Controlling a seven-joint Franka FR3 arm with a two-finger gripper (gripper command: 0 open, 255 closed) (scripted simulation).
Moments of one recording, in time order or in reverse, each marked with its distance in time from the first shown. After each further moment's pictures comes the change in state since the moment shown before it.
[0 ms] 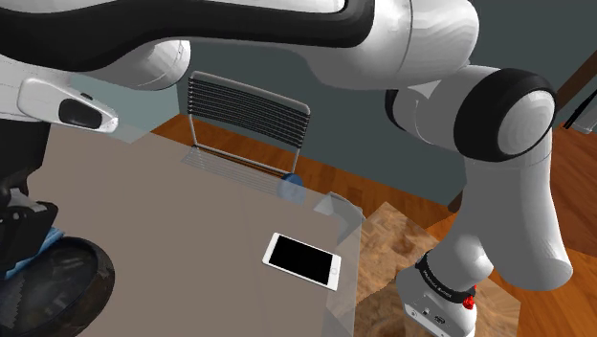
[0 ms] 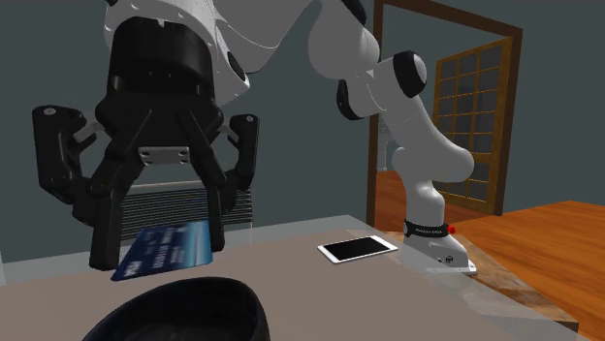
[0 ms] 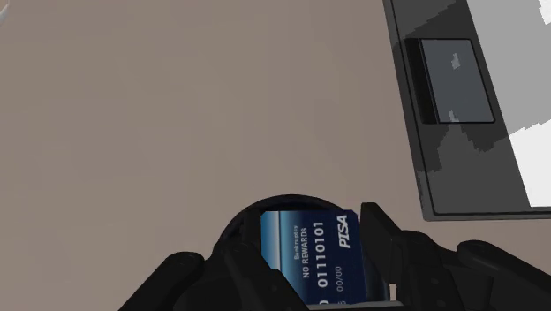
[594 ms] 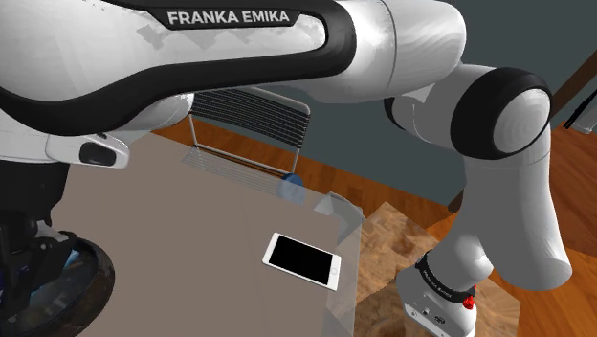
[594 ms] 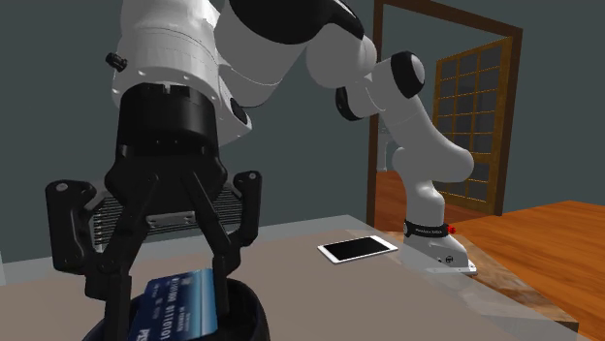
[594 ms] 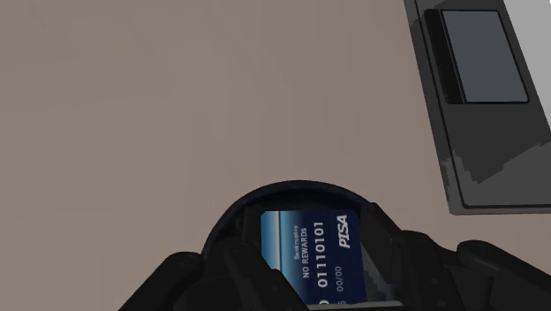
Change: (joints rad) arm -0.016 0.003 0.002 -0.118 0.015 0.109 -0.046
